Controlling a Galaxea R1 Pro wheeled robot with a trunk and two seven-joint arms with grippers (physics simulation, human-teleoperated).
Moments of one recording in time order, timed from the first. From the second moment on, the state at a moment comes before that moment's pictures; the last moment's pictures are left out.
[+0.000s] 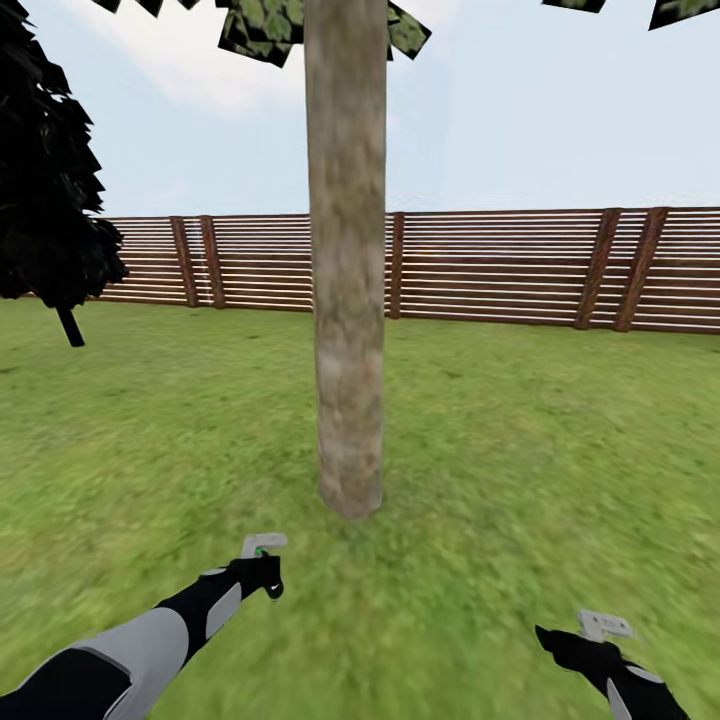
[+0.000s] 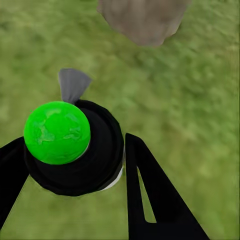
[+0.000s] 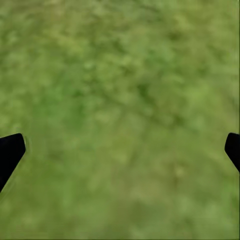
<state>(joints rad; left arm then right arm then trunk) -0.79 0.01 -0.37 -0.11 0.46 0.03 -0.12 -0.46 -0.16 -0.67 -0.41 0.39 0.03 0.29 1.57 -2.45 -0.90</state>
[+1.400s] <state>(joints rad) -0.79 -0.02 -0.37 -0.13 0.30 -0.04 -0.11 -0.46 -0.16 -0.66 -0.42 0.39 0.03 0.32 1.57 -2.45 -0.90</state>
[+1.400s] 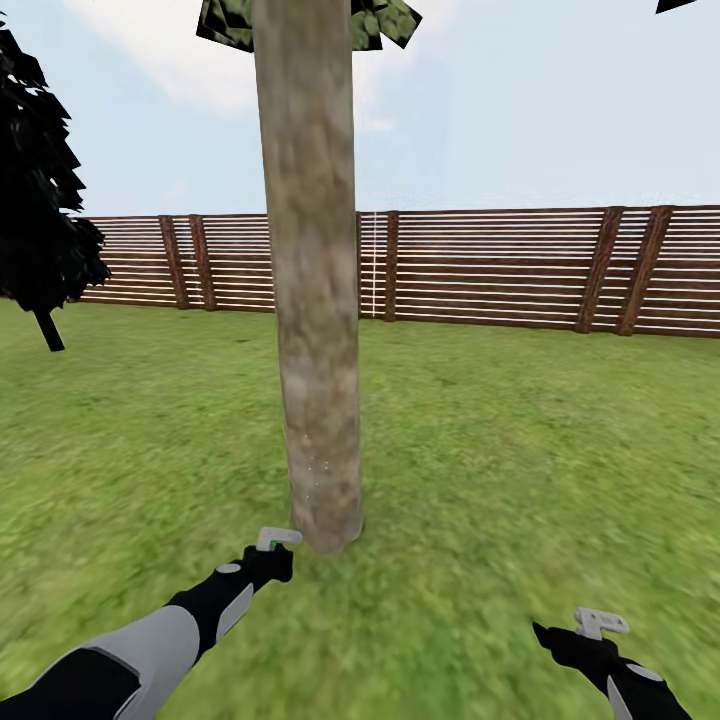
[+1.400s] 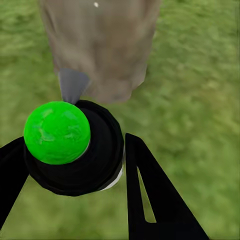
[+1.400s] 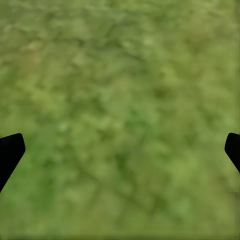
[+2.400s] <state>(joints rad) -0.79 -0.06 -0.37 -0.50 0.10 0.41 -0.12 -0.46 -0.16 -0.67 -0.42 0.39 0.03 0.32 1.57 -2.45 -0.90</state>
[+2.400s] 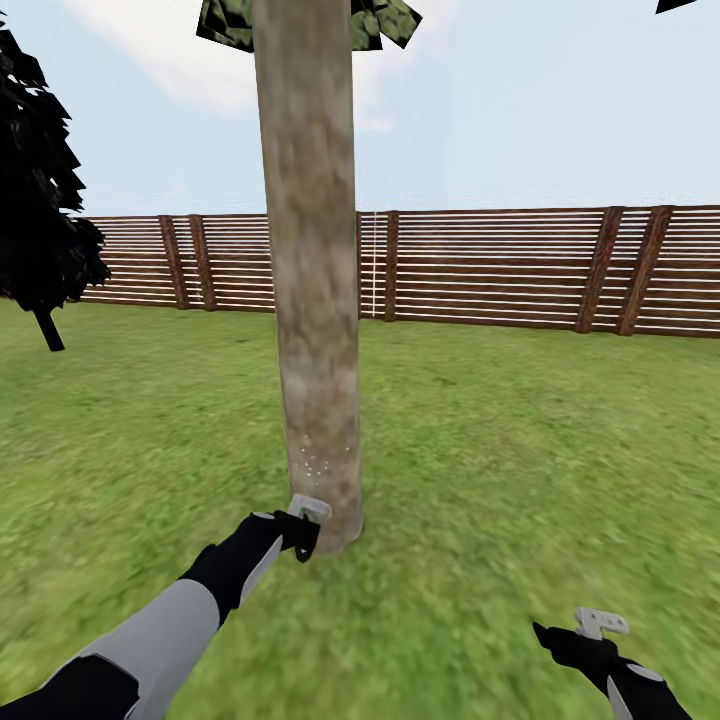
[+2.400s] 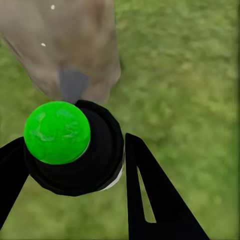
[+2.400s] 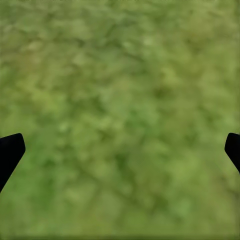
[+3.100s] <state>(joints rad) -0.79 0.05 -0.36 -0.89 0.11 0.77 -0.13 -0.46 -0.16 -0.66 -0.42 0.39 0.03 0.32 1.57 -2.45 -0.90</state>
